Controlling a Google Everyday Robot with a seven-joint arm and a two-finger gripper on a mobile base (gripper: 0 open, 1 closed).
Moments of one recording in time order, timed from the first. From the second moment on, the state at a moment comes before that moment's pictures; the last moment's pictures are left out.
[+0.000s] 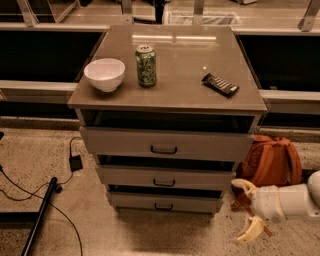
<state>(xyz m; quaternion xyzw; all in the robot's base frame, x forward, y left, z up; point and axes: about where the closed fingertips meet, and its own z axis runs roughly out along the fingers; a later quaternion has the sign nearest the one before) 0.409 -0.222 0.594 -0.55 0.72 0.26 0.33</state>
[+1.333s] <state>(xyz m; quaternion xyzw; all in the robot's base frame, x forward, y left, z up) 0.445 -0.197 0.436 -0.68 0.61 0.22 0.34</state>
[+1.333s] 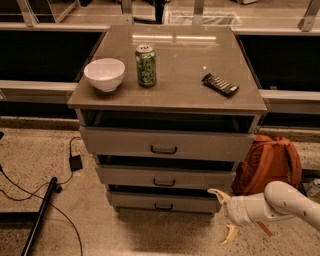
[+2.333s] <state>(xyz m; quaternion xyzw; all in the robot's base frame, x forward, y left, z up) 0.466 -0.215 0.387 -0.72 0.57 0.21 0.33</state>
